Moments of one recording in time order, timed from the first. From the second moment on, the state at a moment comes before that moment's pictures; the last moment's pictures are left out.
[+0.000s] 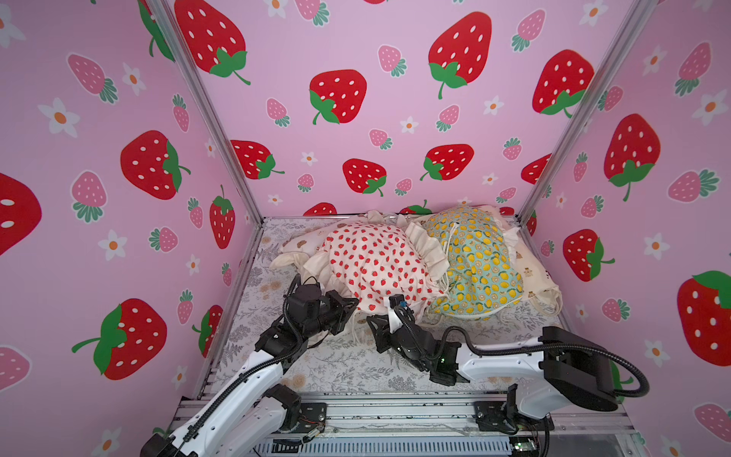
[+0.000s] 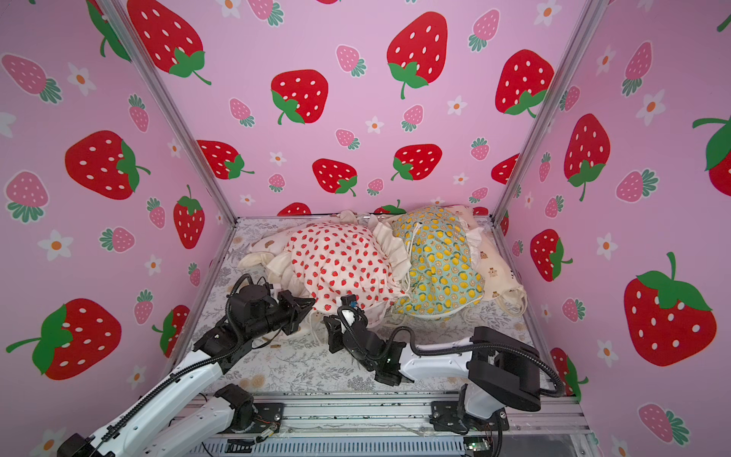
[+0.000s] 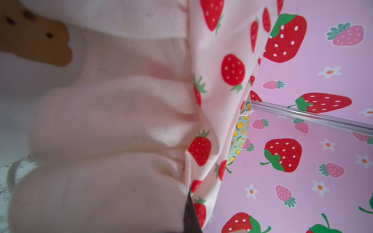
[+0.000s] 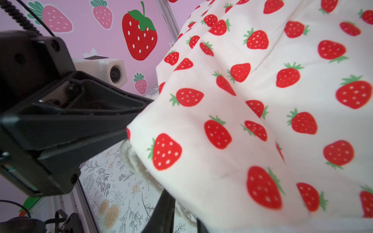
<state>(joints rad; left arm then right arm) -0.46 0.83 0.59 -0.23 0.30 -1.50 1.35 1.52 0.68 0.55 0.44 0.58</state>
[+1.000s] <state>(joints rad) -0.45 0.82 0.59 -0.24 0.30 -1.50 1.35 1.51 0.70 0.47 0.49 0.57</state>
